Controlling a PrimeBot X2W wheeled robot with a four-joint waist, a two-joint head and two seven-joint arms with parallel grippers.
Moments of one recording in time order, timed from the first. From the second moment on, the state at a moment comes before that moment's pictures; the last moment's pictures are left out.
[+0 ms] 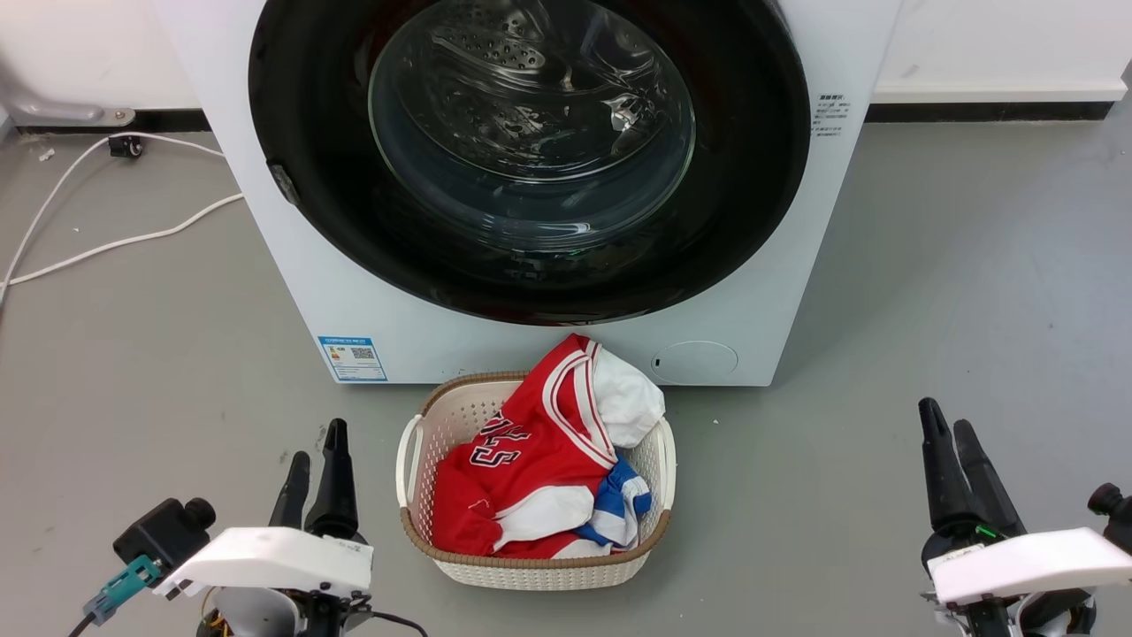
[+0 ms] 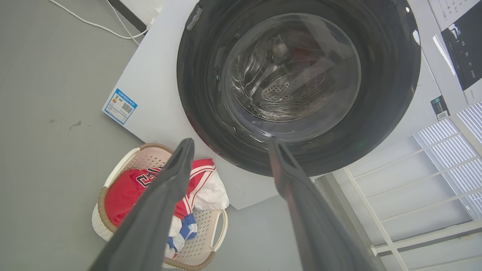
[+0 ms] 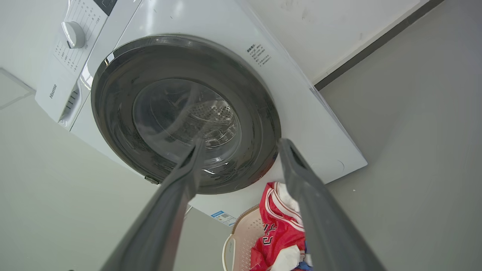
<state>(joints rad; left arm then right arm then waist) -0.04 0.06 0.00 0.12 -0.89 0.03 -0.05 0.00 -0.05 -0.05 0.07 0.82 0.13 -0.05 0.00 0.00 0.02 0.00</state>
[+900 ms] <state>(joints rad) 0.00 0.11 -0.13 0.06 -0.53 0.12 -0.14 0.06 -0.05 -0.05 -0.02 0.45 0.13 -0.14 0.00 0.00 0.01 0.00</state>
